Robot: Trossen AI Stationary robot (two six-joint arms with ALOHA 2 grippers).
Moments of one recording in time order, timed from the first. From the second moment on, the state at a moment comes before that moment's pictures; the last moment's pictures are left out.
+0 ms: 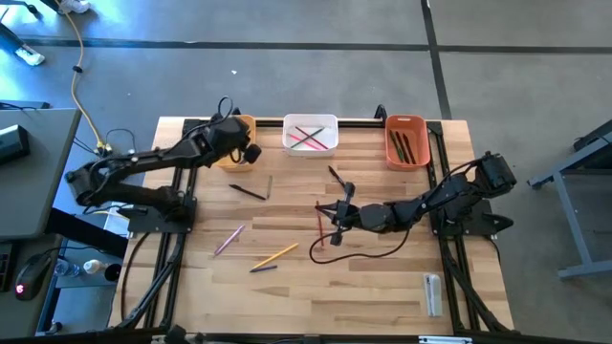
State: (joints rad) left arm 0.73 1.17 0.60 -0.04 -0.41 0.06; right arm 0.26 1.63 0.66 0.74 0.54 -0.11
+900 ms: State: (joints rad) left arm -0.26 1.14 0.45 -0.14 -0.25 -0.07; right arm 0.30 1.63 0.66 0.62 0.62 -0.11
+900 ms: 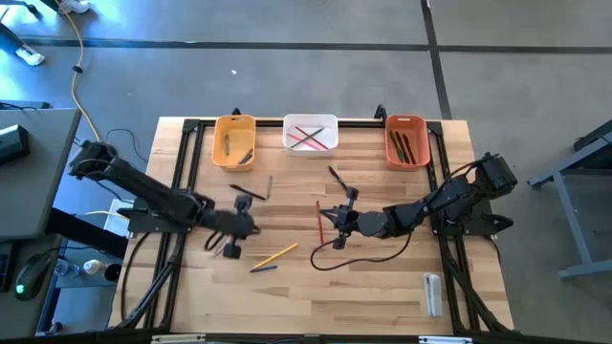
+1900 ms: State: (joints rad) left arm -0.60 1.59 0.73 -0.17 -0.55 -0.60; right arm 0.30 1.63 0.66 0.60 0.62 -0.10
